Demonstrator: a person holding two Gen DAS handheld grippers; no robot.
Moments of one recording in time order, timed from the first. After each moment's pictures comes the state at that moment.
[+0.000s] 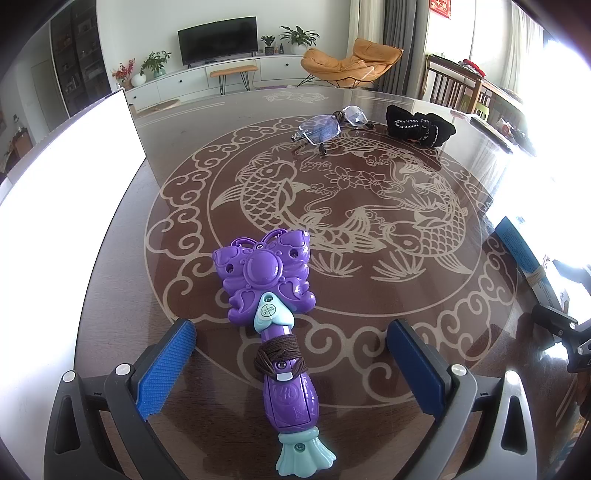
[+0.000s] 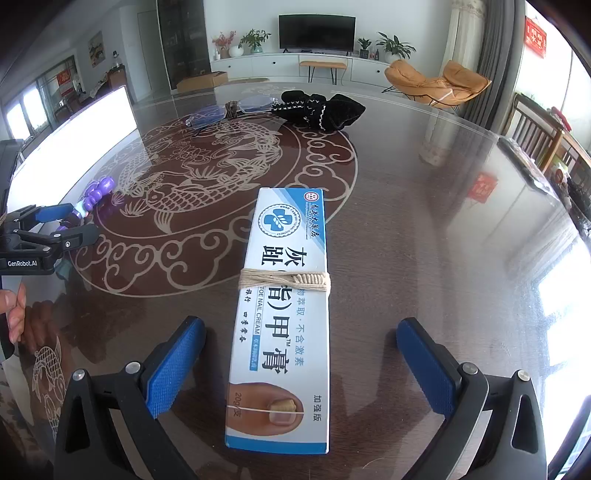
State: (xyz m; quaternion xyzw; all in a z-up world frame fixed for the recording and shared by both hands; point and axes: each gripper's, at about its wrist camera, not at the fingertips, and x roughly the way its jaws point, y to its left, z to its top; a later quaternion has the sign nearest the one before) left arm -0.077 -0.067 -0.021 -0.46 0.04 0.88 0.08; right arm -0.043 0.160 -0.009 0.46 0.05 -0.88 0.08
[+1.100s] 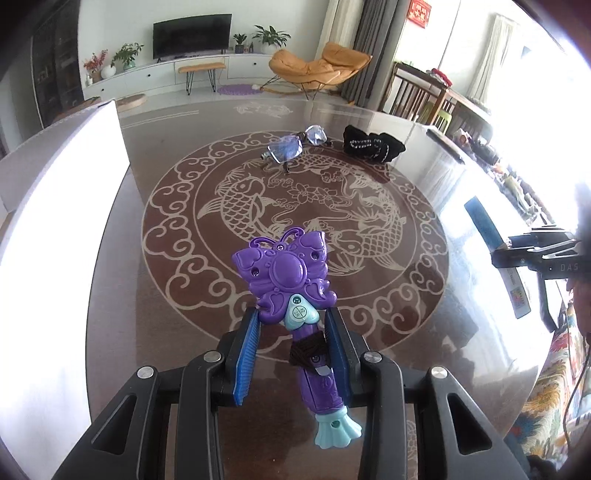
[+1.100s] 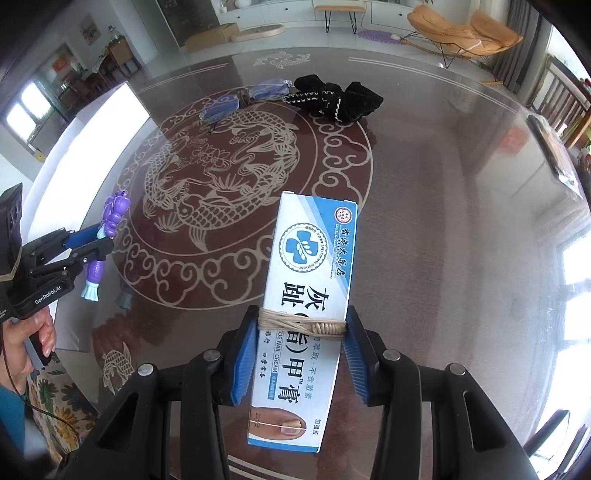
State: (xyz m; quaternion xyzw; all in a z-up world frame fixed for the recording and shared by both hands) left arm -0.050 -0.093 0.026 -0.46 -0.01 0.87 0.16; right arm -0.082 0.165 0.056 0.58 0.02 -0.80 0.13
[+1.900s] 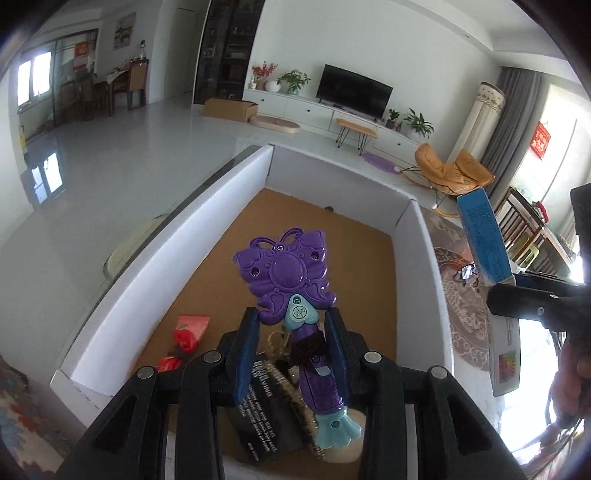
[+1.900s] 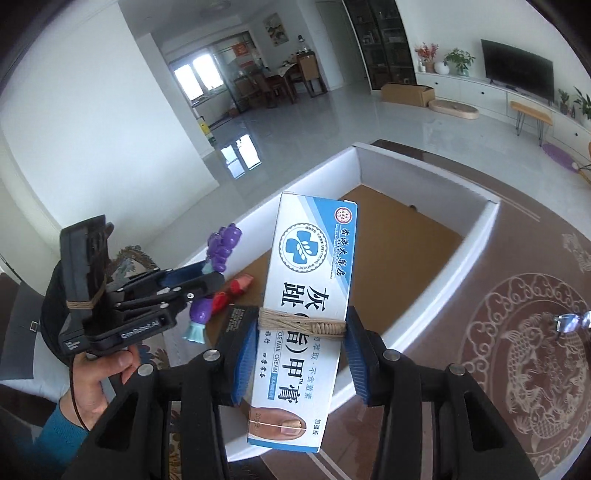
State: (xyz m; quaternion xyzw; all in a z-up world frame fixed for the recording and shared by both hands) left arm 0.080 -0.421 0.103 -0.39 -0.16 0.90 -0.08; right arm -0.047 -0.251 0.169 0.44 0.05 -0.78 0.45
